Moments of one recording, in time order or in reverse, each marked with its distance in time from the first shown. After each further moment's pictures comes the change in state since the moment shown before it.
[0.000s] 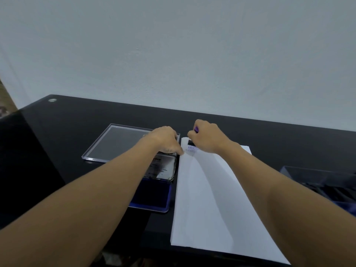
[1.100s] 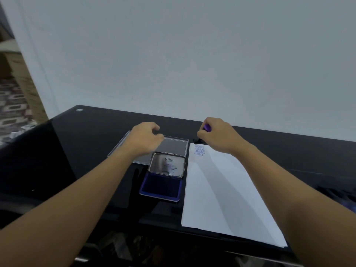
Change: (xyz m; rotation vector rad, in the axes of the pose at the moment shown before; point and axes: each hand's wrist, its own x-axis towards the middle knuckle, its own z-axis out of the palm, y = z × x) left_hand -0.092 -0.050 -0.039 -0.300 0.400 -0.018; right_hand -0.060 -0.034 -0.046 0.121 0.097 -0.137
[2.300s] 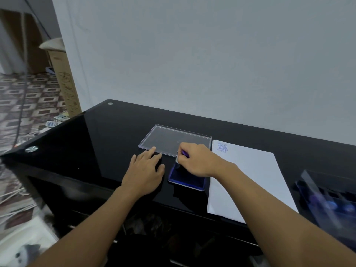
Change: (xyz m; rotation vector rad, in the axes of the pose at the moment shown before) left_hand -0.085 -0.108 0.030 0.304 0.028 0.034; right_hand -0.046 -0.069 0.093 -0.118 -0.345 -0.245
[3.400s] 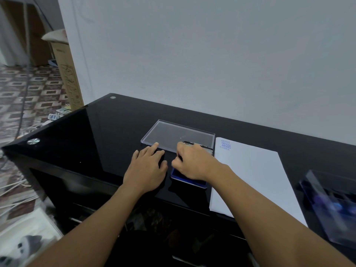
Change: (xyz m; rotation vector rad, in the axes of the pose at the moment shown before) left_hand -0.002 0.000 0.003 0.051 0.006 0.006; right_hand 0.005 -0.007 0.023 -0.206 0.042 -0.062
